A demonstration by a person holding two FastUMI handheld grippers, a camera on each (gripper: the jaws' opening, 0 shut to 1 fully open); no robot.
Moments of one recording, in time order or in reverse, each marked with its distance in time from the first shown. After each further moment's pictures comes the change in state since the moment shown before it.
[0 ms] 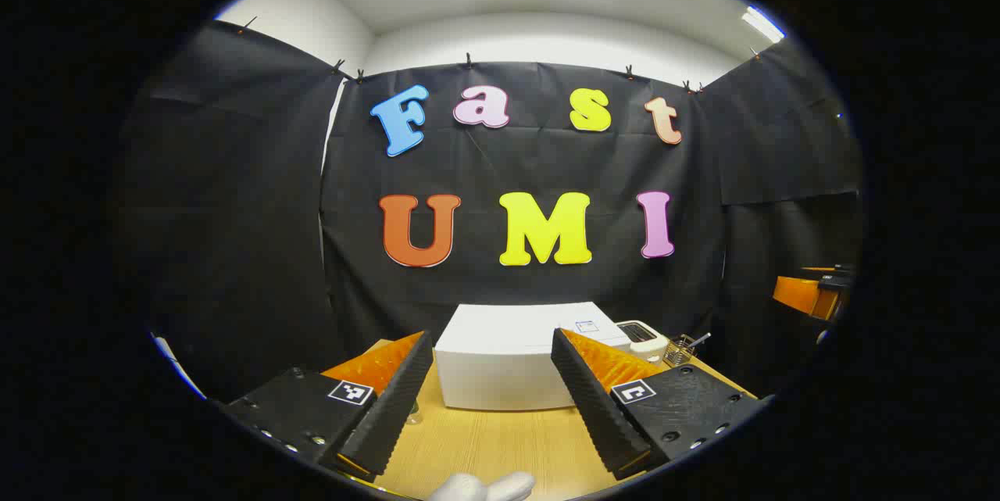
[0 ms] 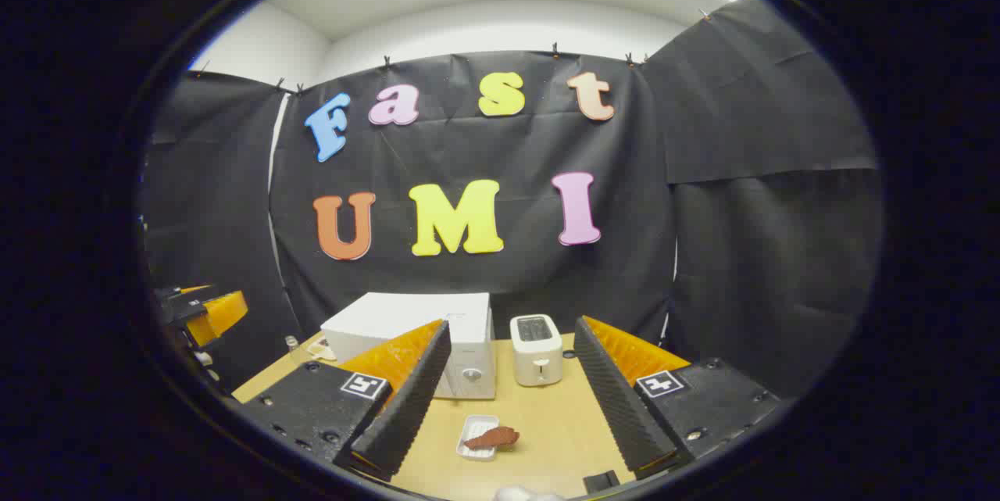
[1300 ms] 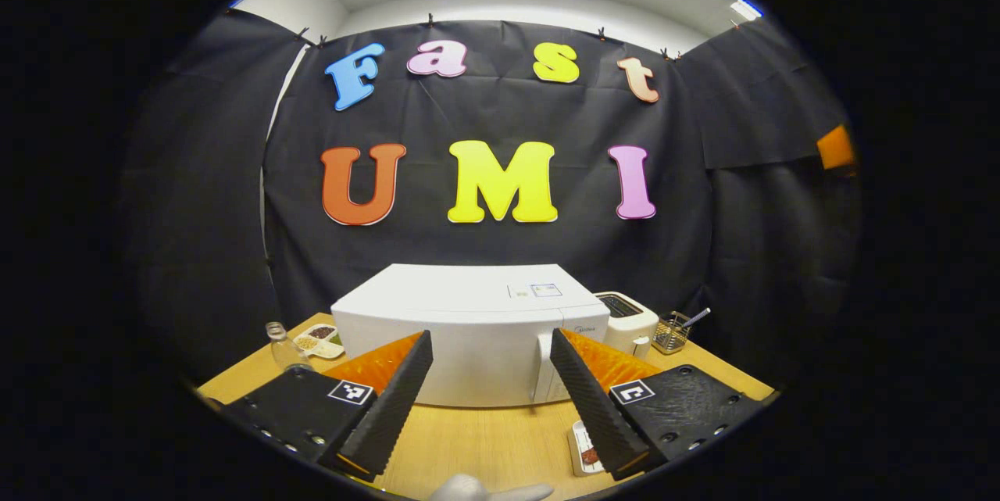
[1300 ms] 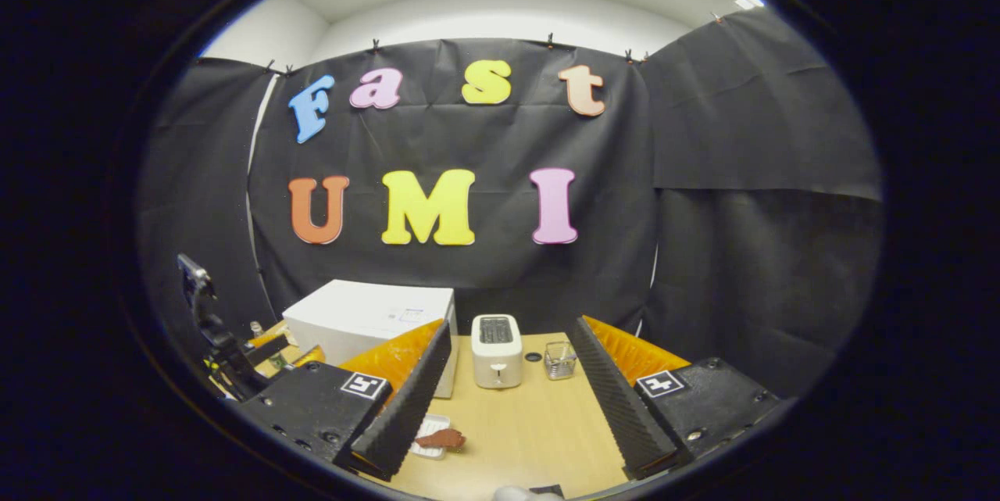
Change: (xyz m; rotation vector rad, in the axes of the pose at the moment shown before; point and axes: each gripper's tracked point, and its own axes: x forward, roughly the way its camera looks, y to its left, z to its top) left arm 0.130 -0.125 -0.150 0.006 0.076 -0.108; right arm 0.030 -0.083 0.021 -0.079 0.065 -0.074
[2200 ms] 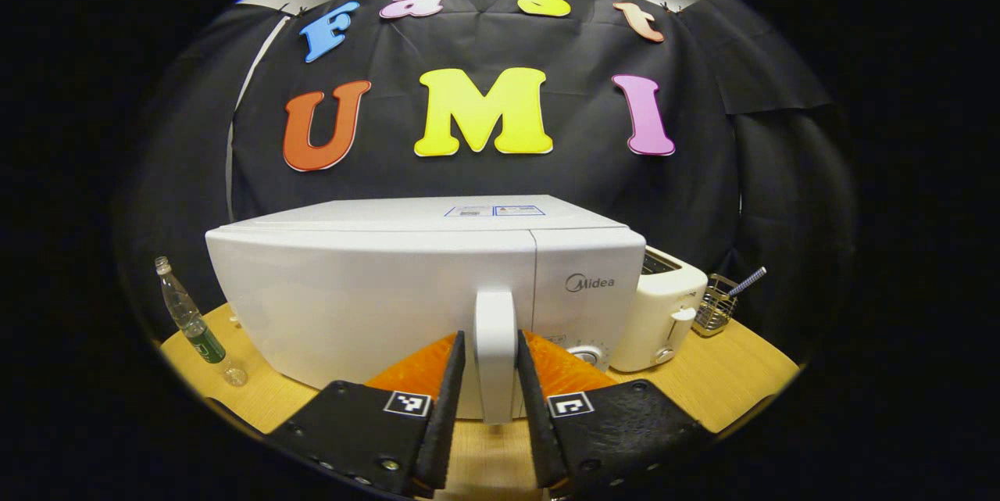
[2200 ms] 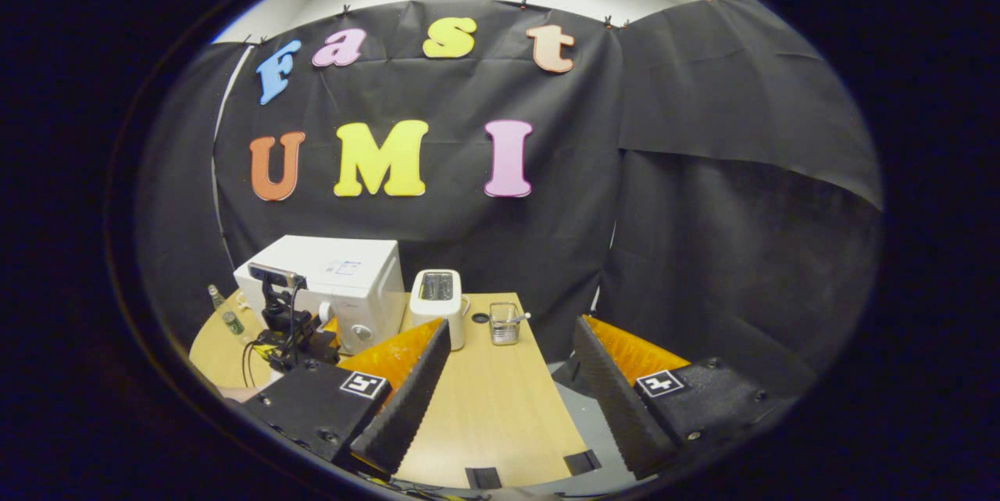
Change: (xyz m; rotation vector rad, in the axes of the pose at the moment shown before) left arm 0.147 -0.059 -0.103 -0.034 0.107 0.017; right arm 0.015 -0.085 -0.047 -0.018 0.190 -0.090
